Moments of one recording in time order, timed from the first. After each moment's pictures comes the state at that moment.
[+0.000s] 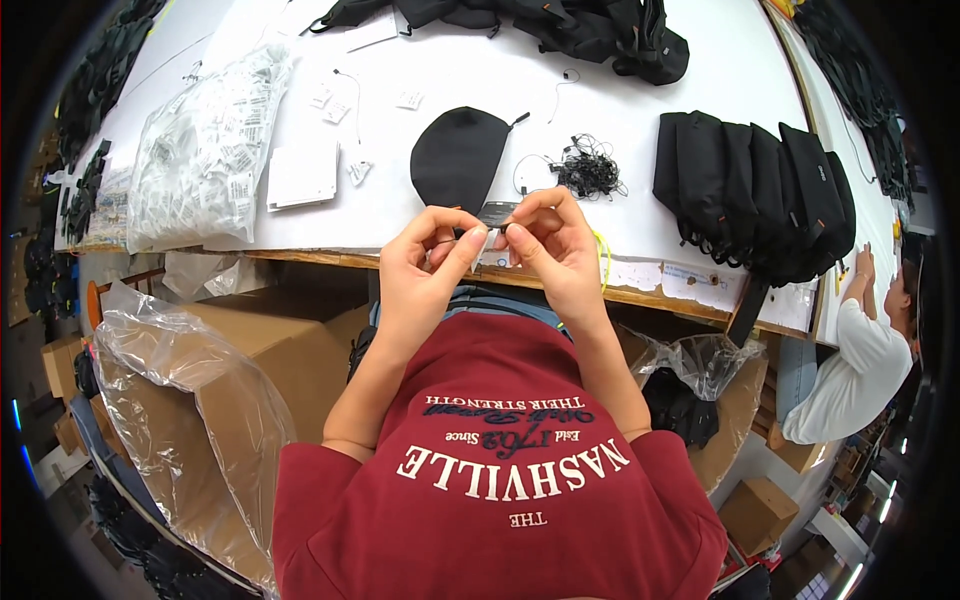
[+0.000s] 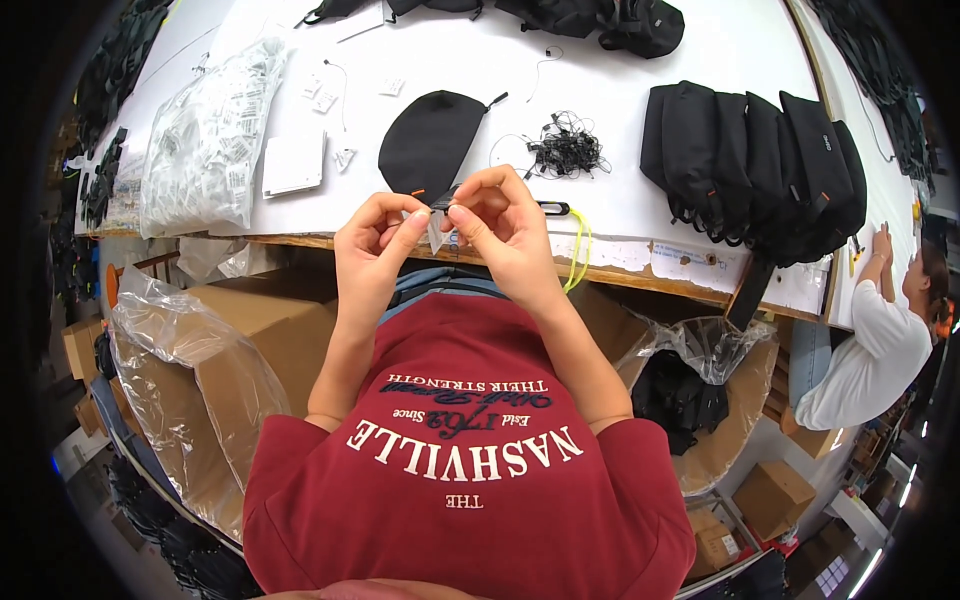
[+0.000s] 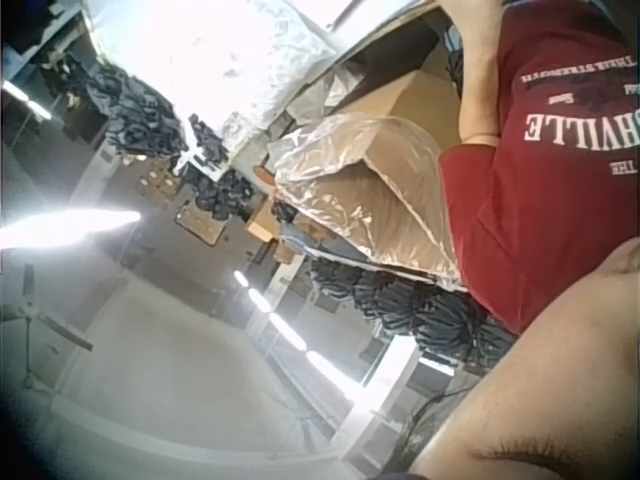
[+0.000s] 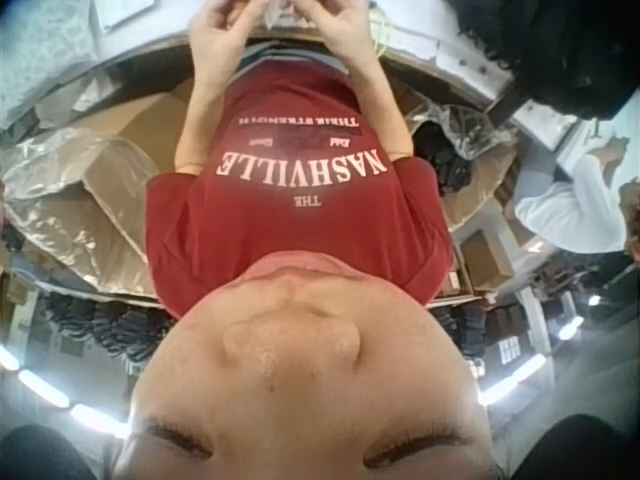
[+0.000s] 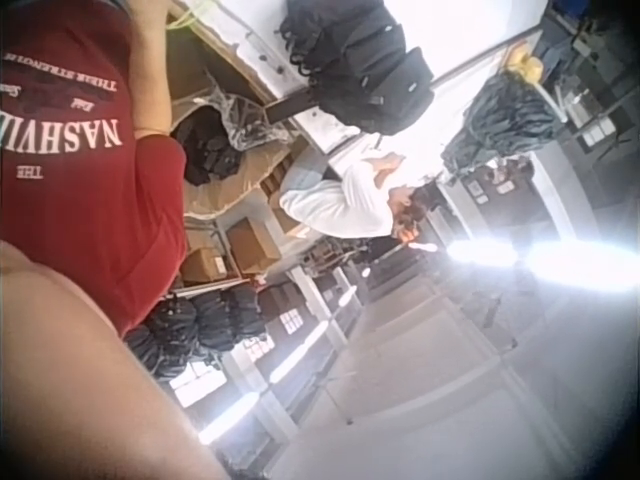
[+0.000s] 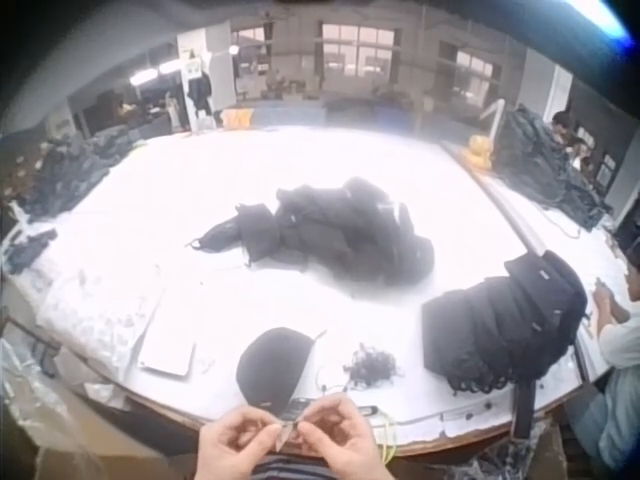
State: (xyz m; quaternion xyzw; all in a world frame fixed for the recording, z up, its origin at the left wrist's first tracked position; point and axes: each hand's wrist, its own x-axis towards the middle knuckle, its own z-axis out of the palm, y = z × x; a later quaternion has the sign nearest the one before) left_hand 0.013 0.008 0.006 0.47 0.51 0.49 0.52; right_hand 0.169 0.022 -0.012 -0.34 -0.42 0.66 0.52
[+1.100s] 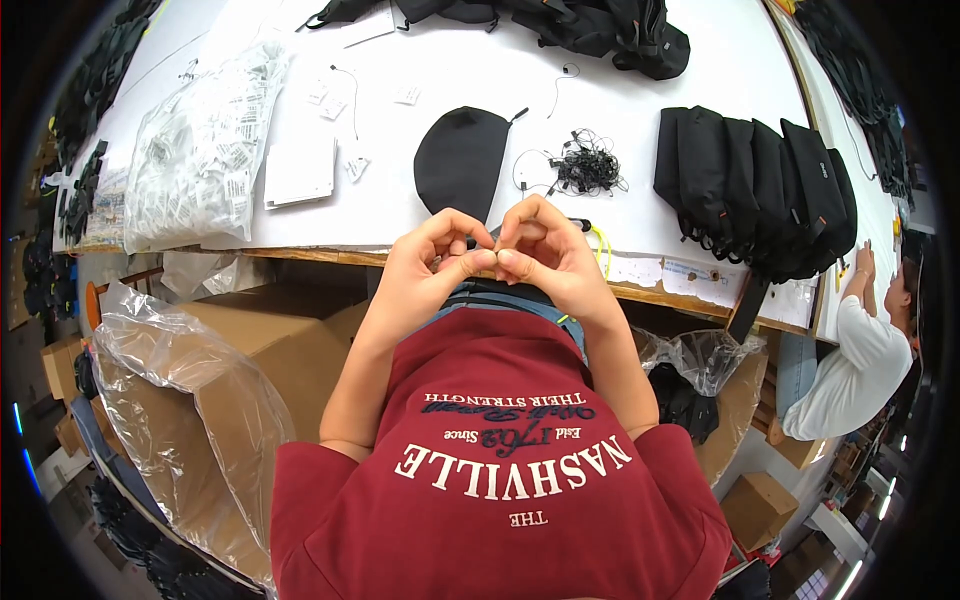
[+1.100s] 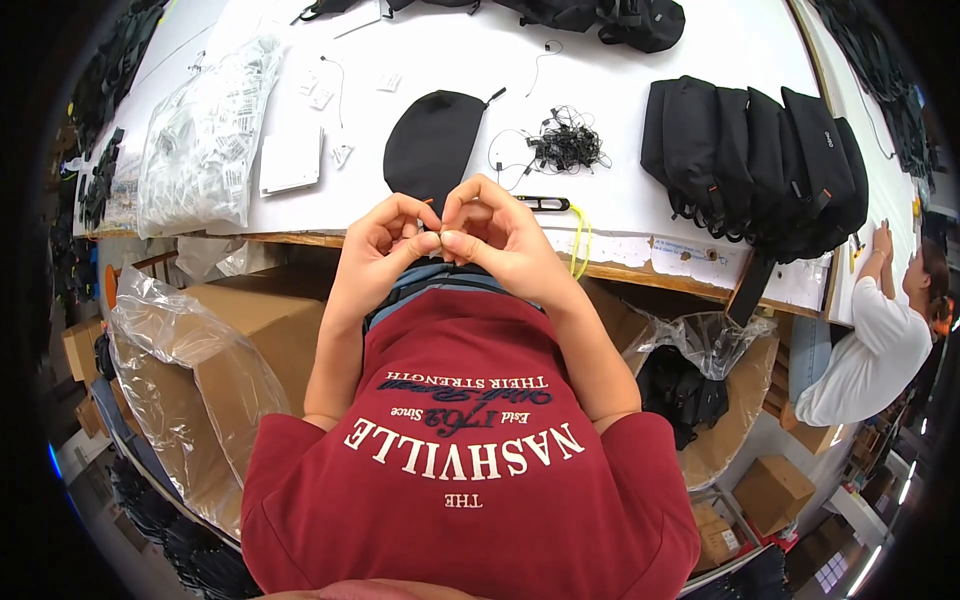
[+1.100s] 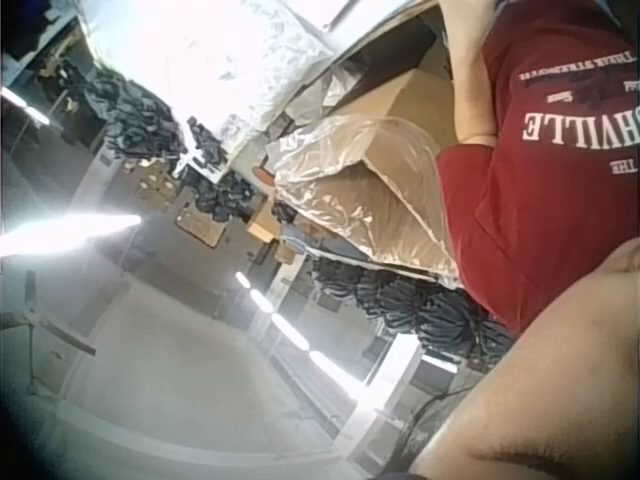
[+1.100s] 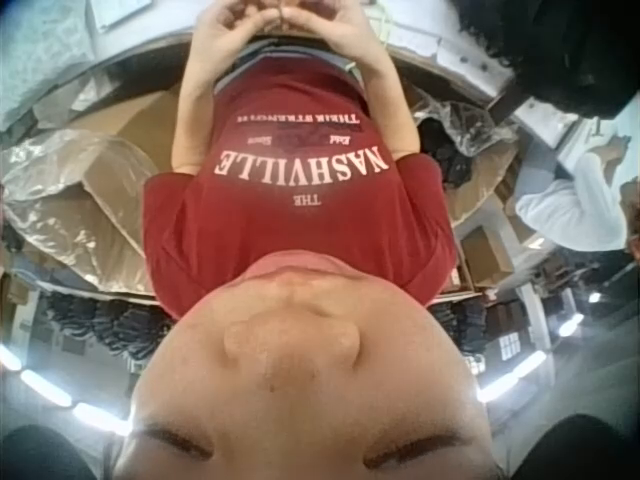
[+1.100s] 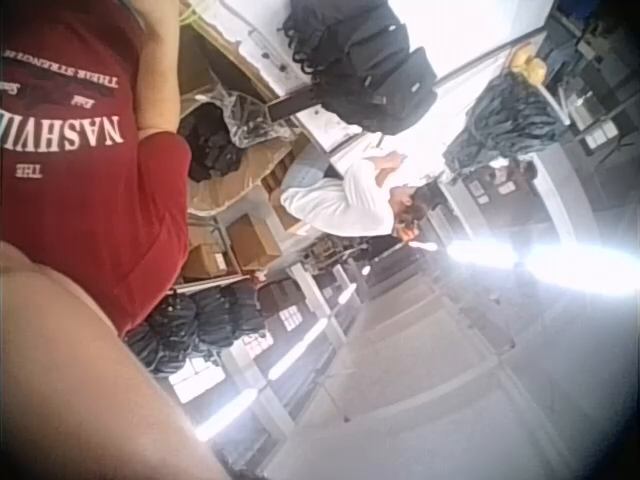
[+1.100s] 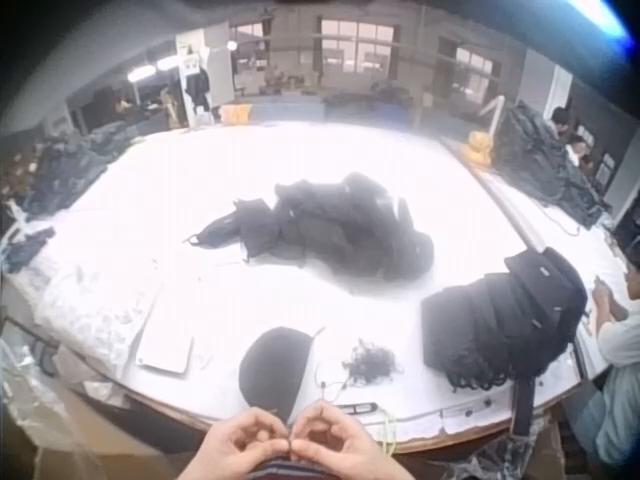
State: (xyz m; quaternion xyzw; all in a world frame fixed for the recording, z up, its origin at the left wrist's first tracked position) left_hand -0.004 0.015 -0.008 0.51 0.43 0.40 0.62; right_hand 0.183 0.025 -0.009 -0.29 -0.44 0.75 0.41
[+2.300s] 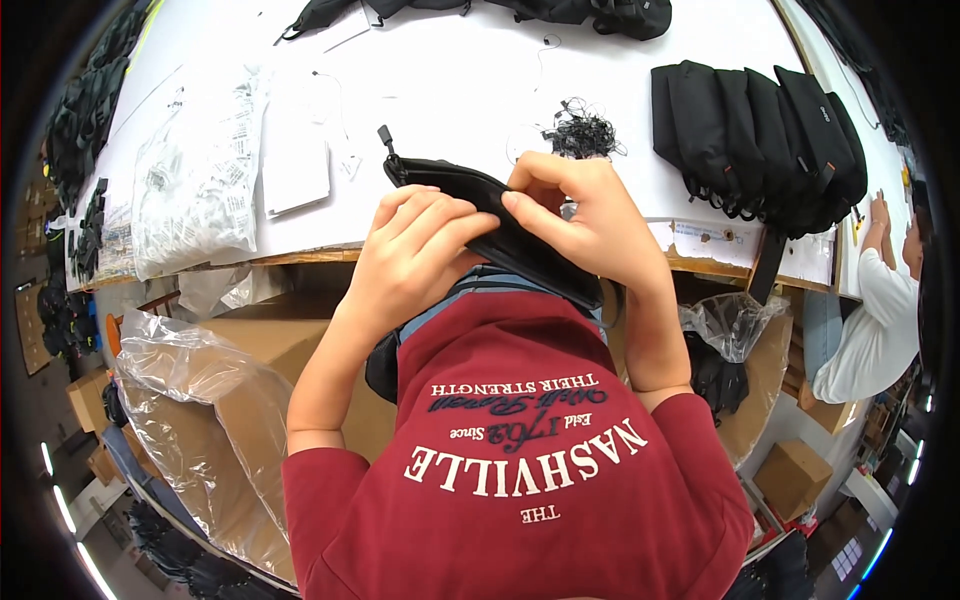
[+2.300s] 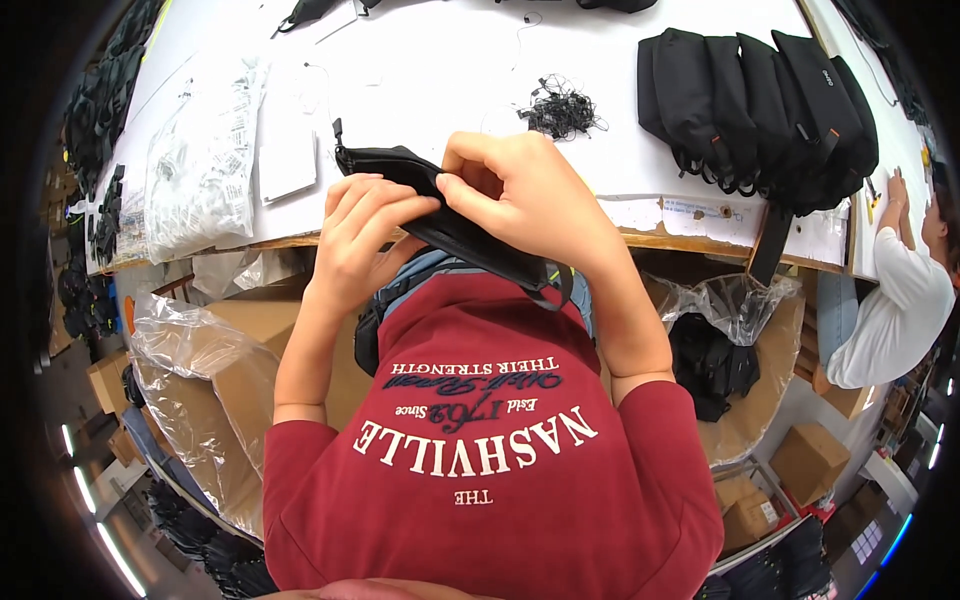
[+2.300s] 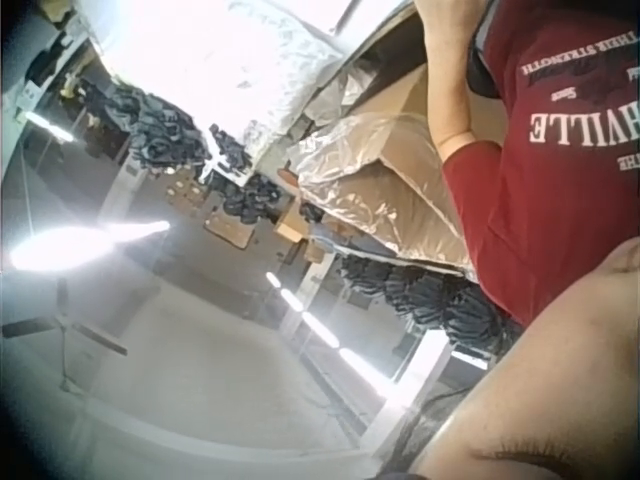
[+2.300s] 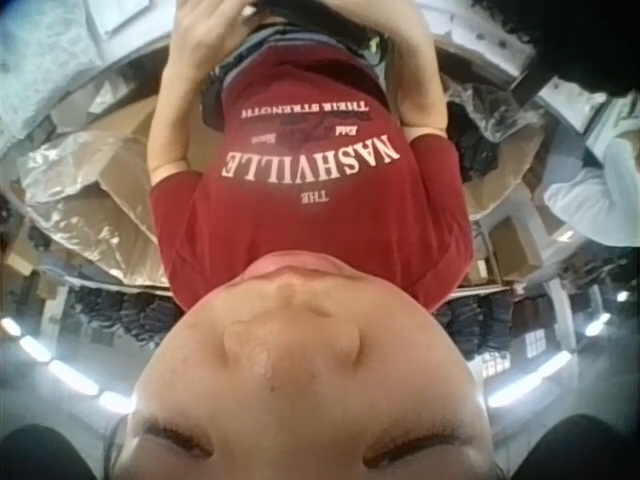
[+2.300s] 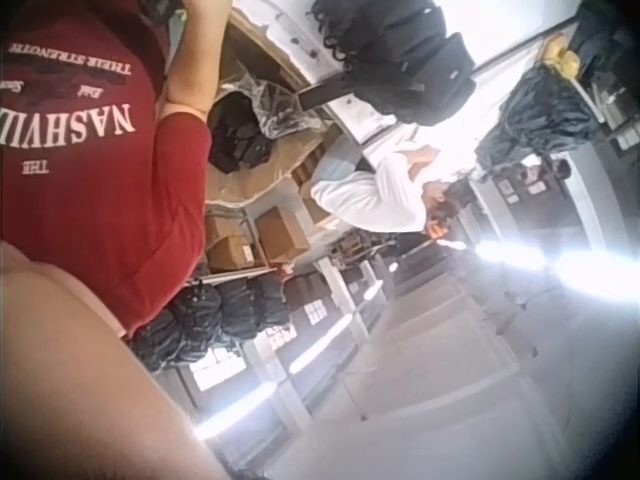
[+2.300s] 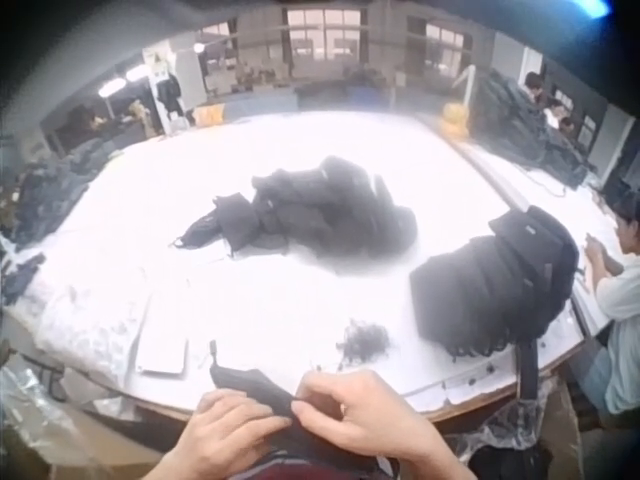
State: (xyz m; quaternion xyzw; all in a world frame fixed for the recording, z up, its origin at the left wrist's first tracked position) left_hand -0.012 0.029 0.015 0.88 0.33 0.33 0.09; right_hand 0.199 0.045 0.033 -0.44 -0.70 0.46 0.32
